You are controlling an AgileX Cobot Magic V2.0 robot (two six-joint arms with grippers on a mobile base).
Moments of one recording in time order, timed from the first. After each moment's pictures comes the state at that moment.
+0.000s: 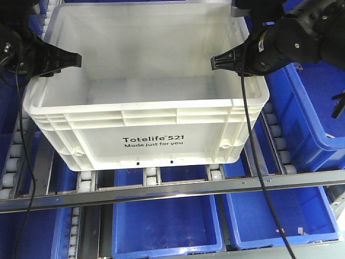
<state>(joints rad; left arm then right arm) -0.27 1.53 -1.28 0.21 0.72 -0.33 0.42 1.65 -1.36 -0.37 0.70 0.46</state>
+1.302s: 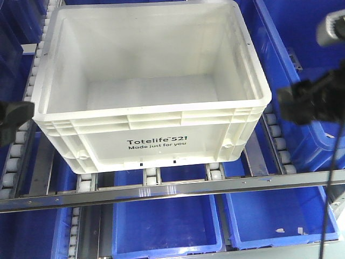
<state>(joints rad) -0.28 0.79 -0.82 -0.05 0.72 0.04 0.43 0.94 -0.88 -0.29 0.69 0.27</state>
